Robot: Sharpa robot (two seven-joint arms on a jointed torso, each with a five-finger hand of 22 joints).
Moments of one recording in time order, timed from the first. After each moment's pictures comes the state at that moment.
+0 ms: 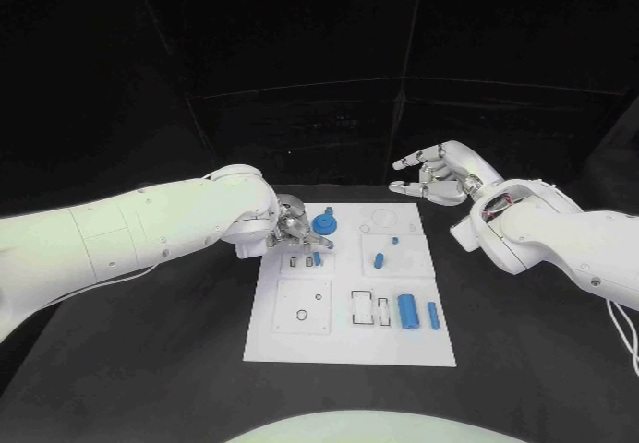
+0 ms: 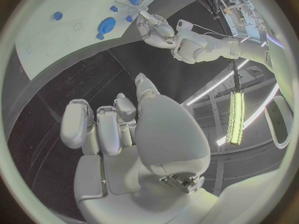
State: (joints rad) left arm 1.32 -0.60 -0.12 1.31 -0.91 0.19 -0.55; left_hand 1.11 0.22 -0.34 0.20 0.05 0.93 0.04 0.64 0.46 1.30 -0.03 1.04 0.87 1.47 -0.09 1.57 1.31 0.09 1.46 0.01 1.31 1.13; right arm 1.25 -0.86 -0.04 1.55 -0.96 -0.53 0.05; right_hand 1.42 -0.05 -0.03 0.18 0.25 0.87 0.17 0.10 0.07 1.29 0.08 1.11 1.16 1.47 0.01 1.38 1.29 0.07 1.33 0.11 1.41 1.16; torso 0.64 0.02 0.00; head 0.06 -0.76
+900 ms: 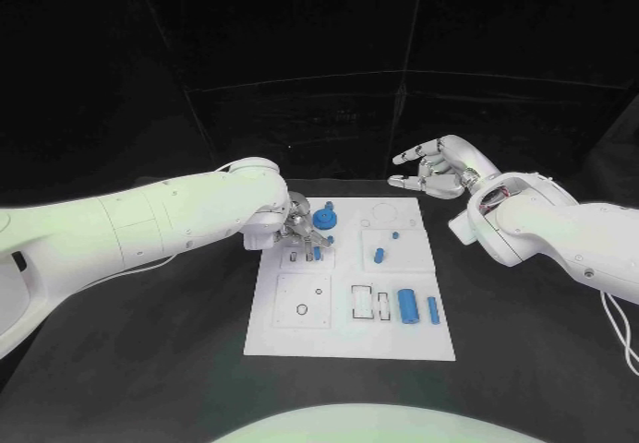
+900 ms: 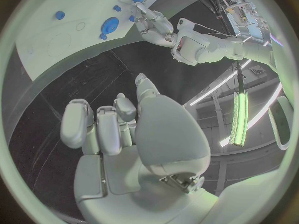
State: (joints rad) left arm 1.32 -0.51 -0.13 1.22 -0.95 0.28 -0.61; left_hand 1.14 0.23 -0.35 0.21 0.05 0.88 0.04 0.68 0.52 1.28 -0.03 1.05 0.87 1.47 -0.09 1.57 1.31 0.09 1.47 0.01 1.32 1.13; right arm 1.25 -0.84 -0.04 1.52 -0.96 -0.53 0.02; right_hand 1.42 -0.05 -0.04 0.19 0.24 0.87 0.17 0.10 0.07 1.29 0.08 1.11 1.16 1.47 0.01 1.38 1.29 0.07 1.33 0.11 1.41 1.16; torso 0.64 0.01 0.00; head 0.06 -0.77
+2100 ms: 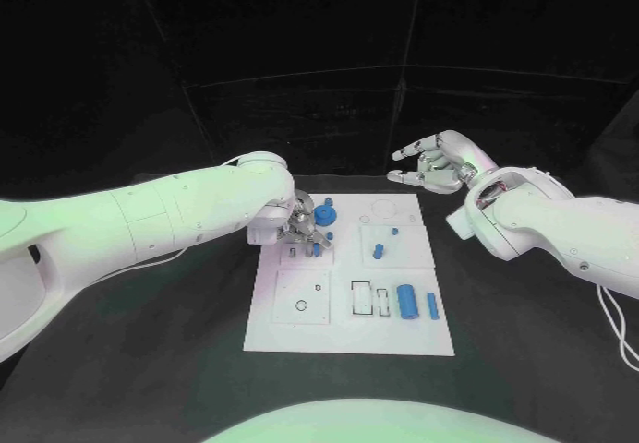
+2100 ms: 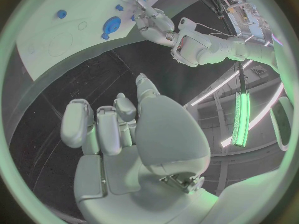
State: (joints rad) left arm 1.32 -0.47 -0.13 1.17 -0.95 0.34 -0.62; left_hand 1.17 0.23 -0.30 0.17 0.05 0.86 0.04 0.70 0.54 1.28 -0.03 1.05 0.88 1.47 -0.09 1.57 1.31 0.09 1.47 0.01 1.32 1.14; right arm 1.25 -0.82 -0.04 1.51 -0.96 -0.53 0.00; right_hand 1.41 -0.05 -0.04 0.19 0.24 0.88 0.16 0.10 0.07 1.29 0.08 1.11 1.16 1.47 0.01 1.38 1.28 0.07 1.33 0.11 1.41 1.16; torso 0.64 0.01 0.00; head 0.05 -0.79
